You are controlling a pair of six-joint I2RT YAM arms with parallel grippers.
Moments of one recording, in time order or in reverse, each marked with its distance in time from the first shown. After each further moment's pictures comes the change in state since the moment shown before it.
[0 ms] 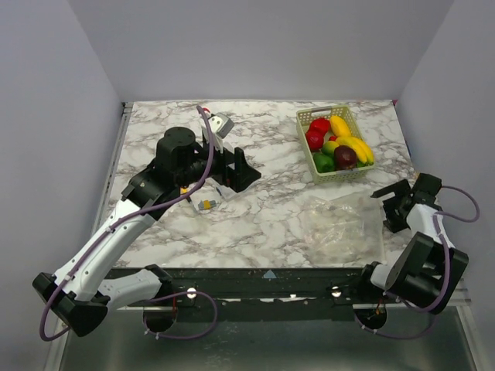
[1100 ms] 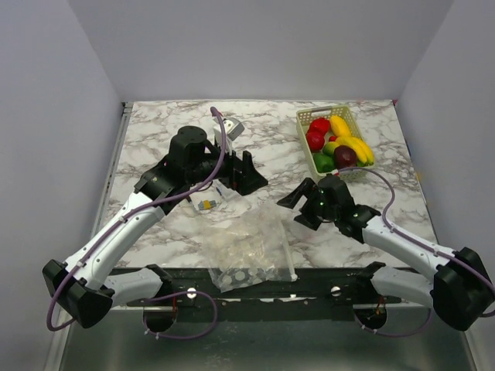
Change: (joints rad) left arm 0.000 0.066 -0.030 0.030 0.122 -0.048; right arm 1.134 -0.131 -0.098 0.286 -0.003 0.504
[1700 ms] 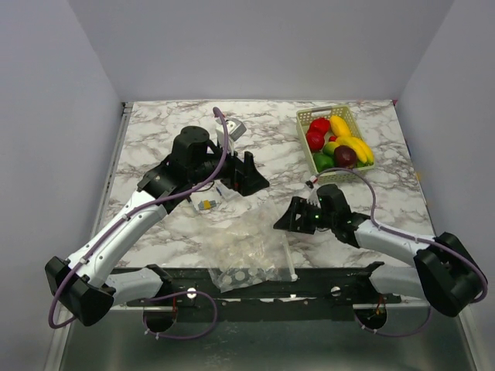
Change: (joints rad) left arm 0.000 0.018 -0.011 0.008 0.024 -0.018; right arm -0.016 0.091 -0.121 0.215 -0.241 -0.448
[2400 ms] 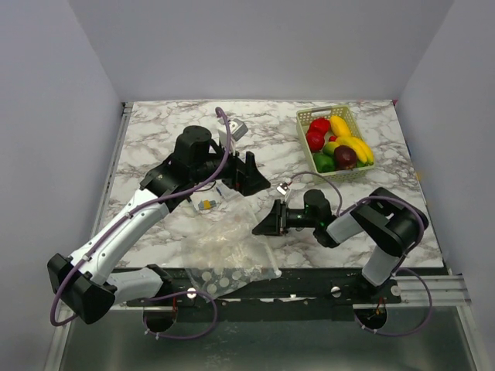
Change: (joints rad) left arm 0.000 0.011 -0.001 0.006 0.014 -0.003; right arm 0.087 0.524 -0.048 0.986 -0.401 0.338
